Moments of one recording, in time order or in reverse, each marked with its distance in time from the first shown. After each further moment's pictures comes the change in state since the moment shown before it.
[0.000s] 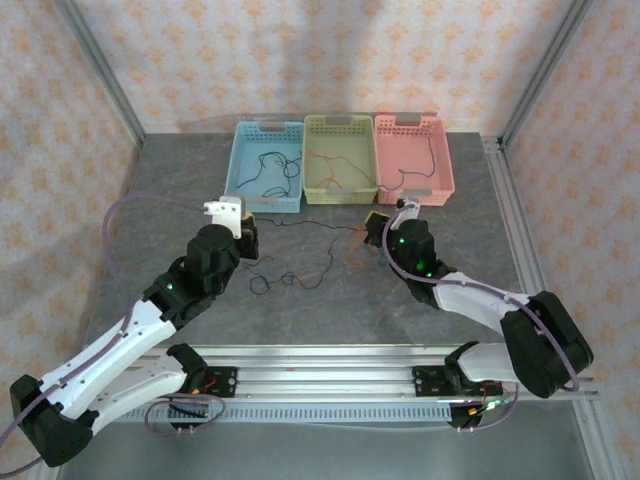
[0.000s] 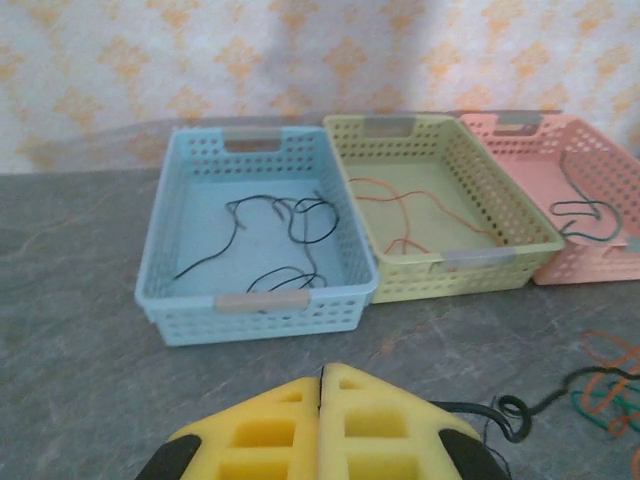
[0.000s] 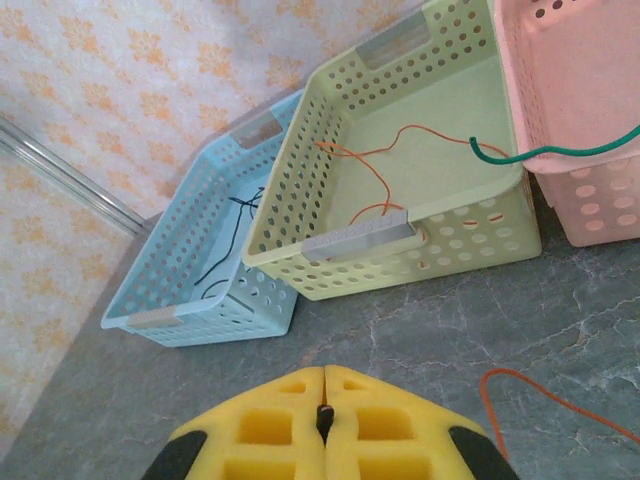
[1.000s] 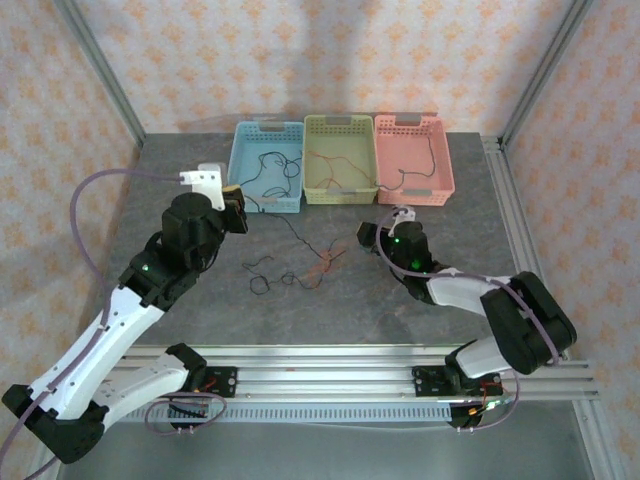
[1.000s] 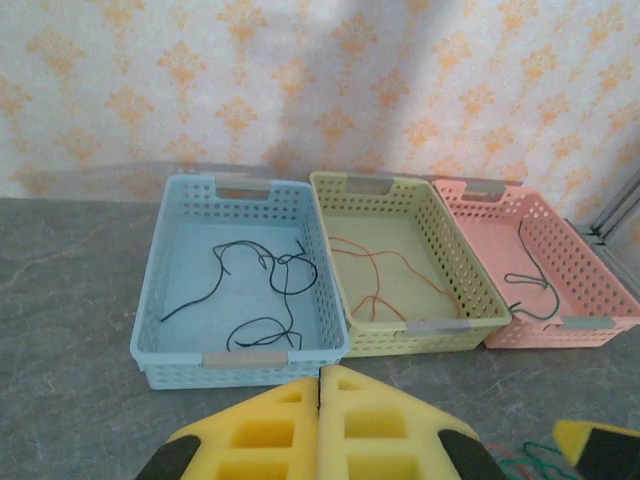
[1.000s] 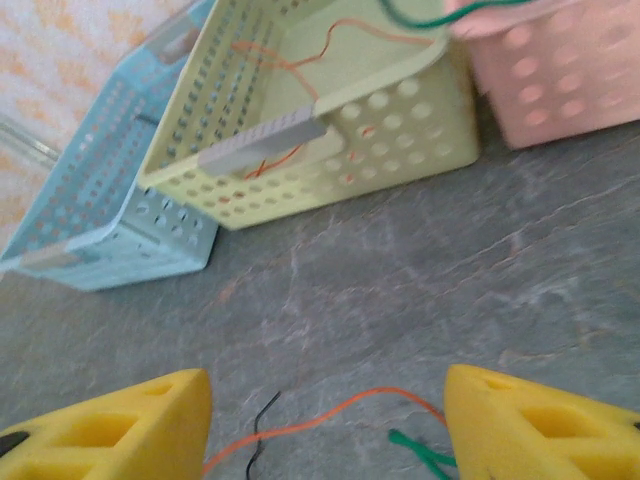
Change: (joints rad) left arm 0.091 0.079 0.327 -0.191 0.143 -0.053; right arm -0.026 0.153 -0.011 0.002 -0.087 -0.014
